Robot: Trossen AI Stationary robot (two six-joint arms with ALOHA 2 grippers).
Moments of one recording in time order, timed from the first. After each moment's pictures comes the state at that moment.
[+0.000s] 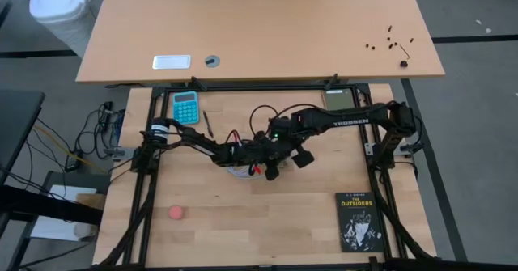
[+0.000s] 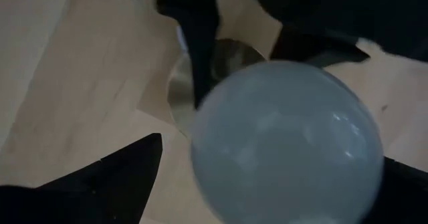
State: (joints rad) left arm 0.00 2.09 1.02 0.66 -0.27 -0.16; right arm -0.08 1.76 1.40 -1.00 0.01 -0.59
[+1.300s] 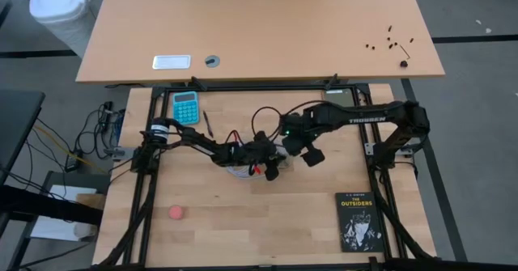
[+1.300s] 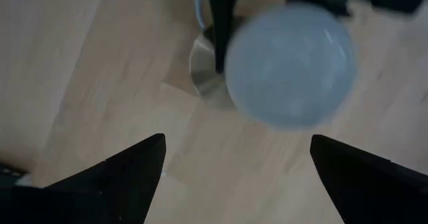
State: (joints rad) left arm 0.00 2.09 1.02 0.66 -0.26 -0.16; right arm -0.08 1.63 1.40 -1.12 0.01 -0.53
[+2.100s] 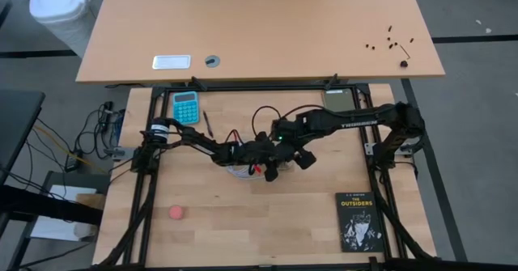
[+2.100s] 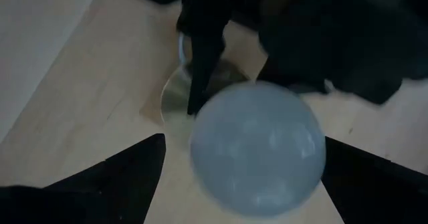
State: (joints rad) left arm 0.00 2.09 1.01 0.67 -0.20 -0.13; right arm -0.04 1.70 1.41 -0.98 0.03 -0.66
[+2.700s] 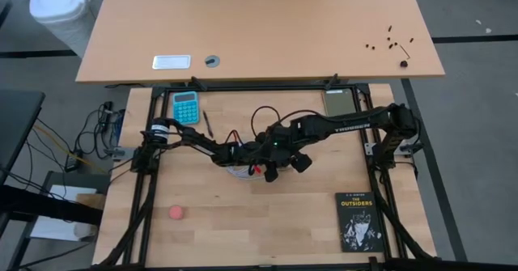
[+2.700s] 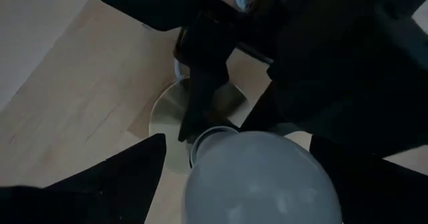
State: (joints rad) left arm 0.00 2.09 1.01 0.68 -0.20 -0.13; right arm -0.01 1.76 1.41 -0.91 0.05 -0.71
